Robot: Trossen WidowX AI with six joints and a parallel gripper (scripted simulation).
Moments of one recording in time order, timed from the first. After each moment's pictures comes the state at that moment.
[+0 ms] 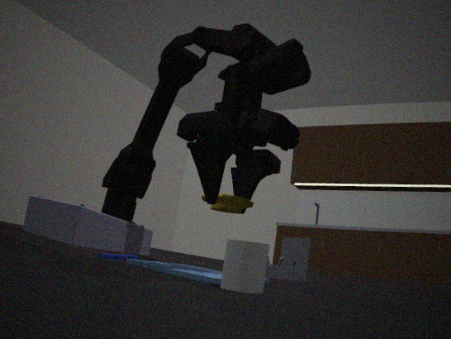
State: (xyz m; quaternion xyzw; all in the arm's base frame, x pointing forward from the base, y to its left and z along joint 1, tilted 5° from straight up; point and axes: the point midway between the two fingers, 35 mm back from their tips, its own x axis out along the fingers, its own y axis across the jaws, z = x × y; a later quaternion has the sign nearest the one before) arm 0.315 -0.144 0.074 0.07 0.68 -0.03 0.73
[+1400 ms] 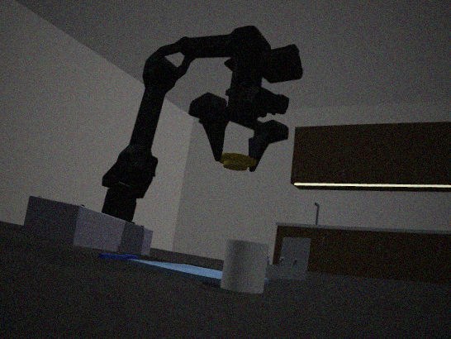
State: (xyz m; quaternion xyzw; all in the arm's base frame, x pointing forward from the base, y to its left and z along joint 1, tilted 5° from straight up) arm 0.264 -0.037 0.166 0.22 0.66 -0.16 0.70
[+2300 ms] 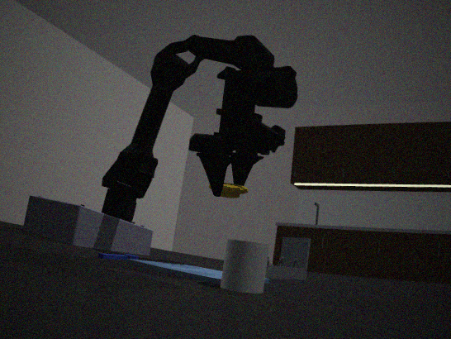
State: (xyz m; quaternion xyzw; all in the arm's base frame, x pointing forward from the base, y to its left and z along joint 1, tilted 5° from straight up) arm 0.254 -0.023 0.119 0.16 0.72 0.11 0.66
